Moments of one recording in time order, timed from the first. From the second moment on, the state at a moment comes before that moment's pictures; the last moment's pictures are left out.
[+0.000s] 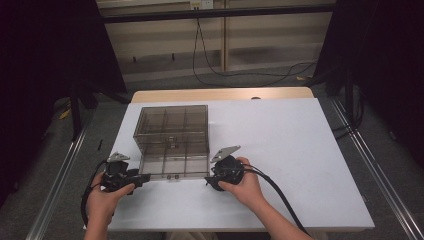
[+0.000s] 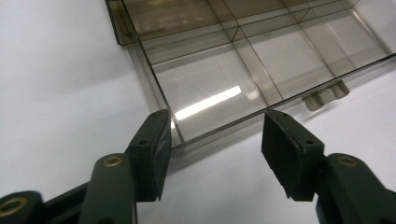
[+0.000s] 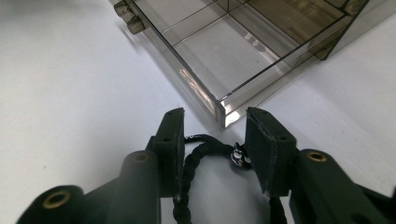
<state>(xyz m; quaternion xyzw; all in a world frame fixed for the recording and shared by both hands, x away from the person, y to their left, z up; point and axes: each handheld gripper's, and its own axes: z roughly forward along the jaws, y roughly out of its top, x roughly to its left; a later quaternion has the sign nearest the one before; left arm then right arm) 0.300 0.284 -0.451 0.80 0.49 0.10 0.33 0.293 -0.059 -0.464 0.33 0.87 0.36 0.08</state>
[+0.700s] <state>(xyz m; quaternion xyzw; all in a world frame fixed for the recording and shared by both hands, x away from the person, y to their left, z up) 0.303 0.295 -0.446 0.79 0.50 0.11 0.34 0.291 -0.068 -0.462 0.33 0.87 0.35 0.08</state>
